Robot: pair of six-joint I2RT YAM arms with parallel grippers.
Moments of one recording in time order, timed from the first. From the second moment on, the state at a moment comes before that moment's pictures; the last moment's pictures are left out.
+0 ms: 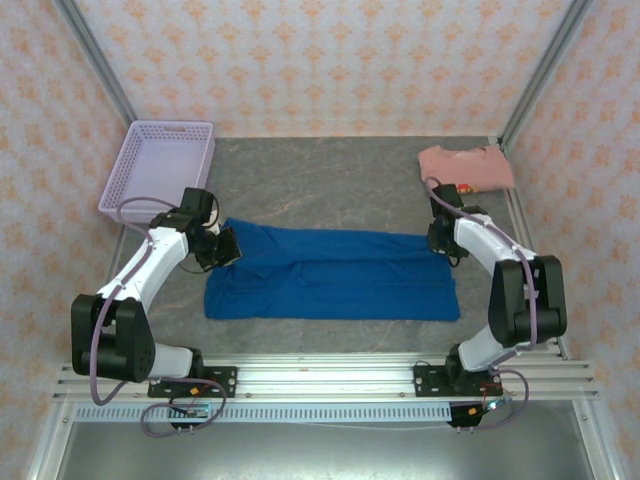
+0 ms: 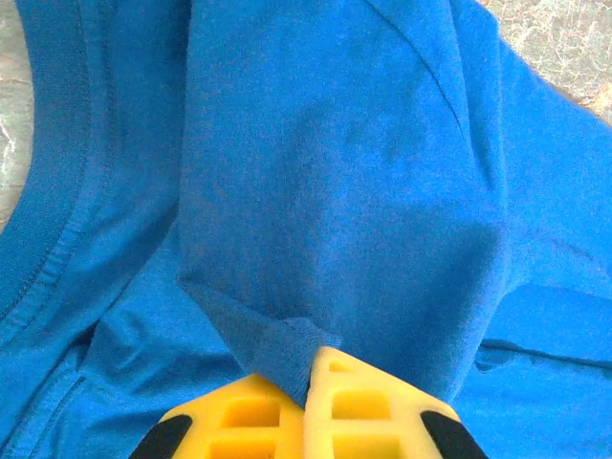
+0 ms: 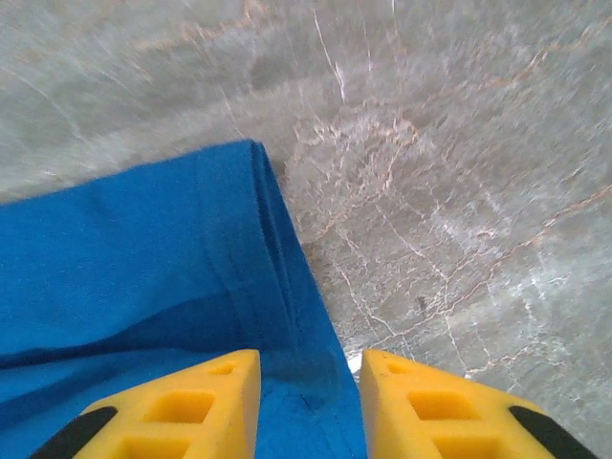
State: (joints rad) left arm -0.04 1.36 0.96 -0.86 0.29 -0.57; right arm 0.12 1.53 0.98 -0.72 0.28 0.37
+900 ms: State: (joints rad) left arm -0.04 1.33 0.96 -0.95 0.32 -0.53; right arm 0.17 1.65 0.98 -0.80 0.19 0.43
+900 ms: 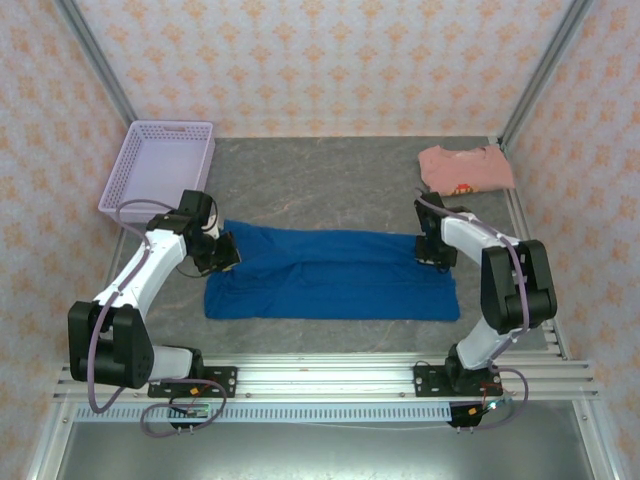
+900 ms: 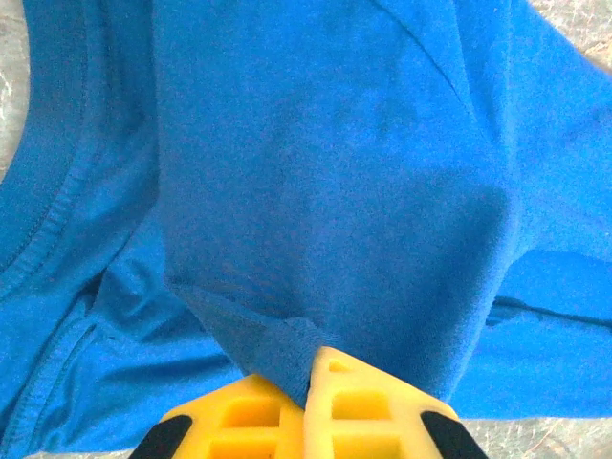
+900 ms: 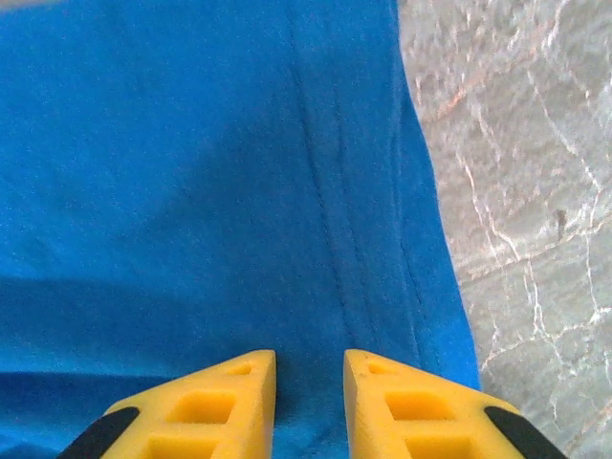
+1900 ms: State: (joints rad) left arm -0.04 1.42 0.92 -0.92 0.29 -0.51; right arm 0.42 1.50 0.96 -0.63 -0.08 0.41
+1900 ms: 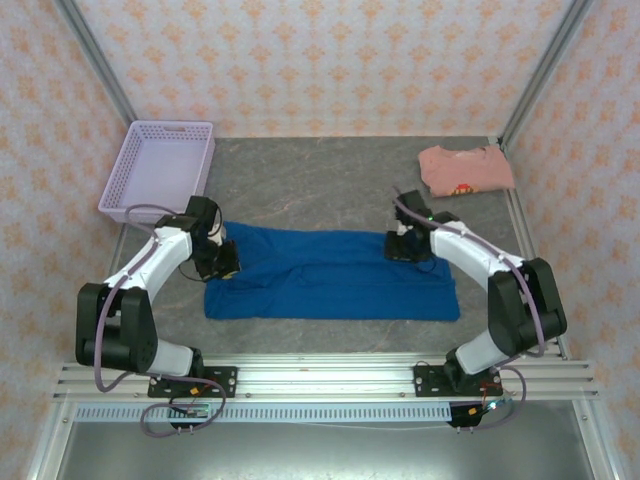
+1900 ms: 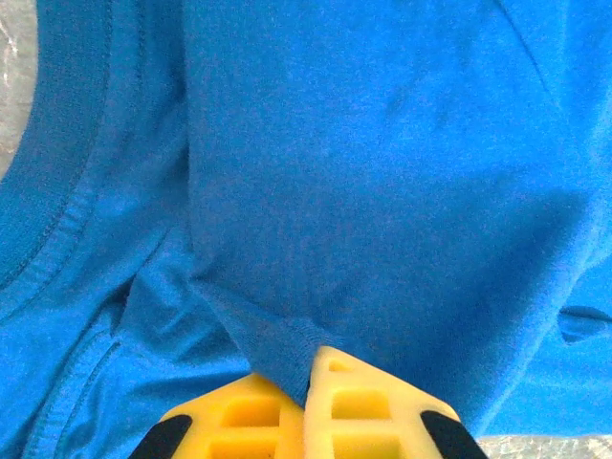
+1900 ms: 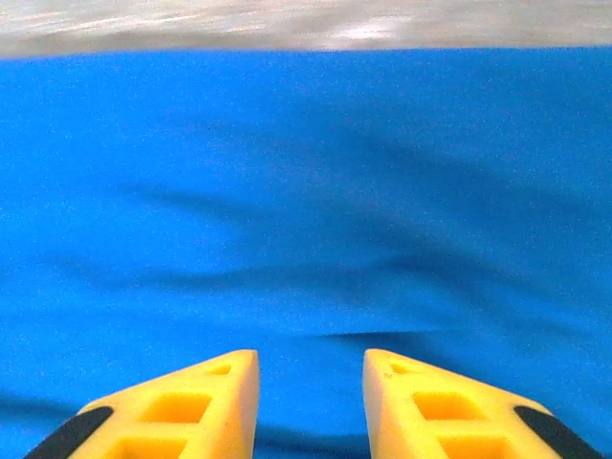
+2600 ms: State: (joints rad) left arm -0.04 1.42 0.92 -0.91 0.28 -0.49; right arm 1.01 2.02 1.27 -0.11 -0.18 0.47
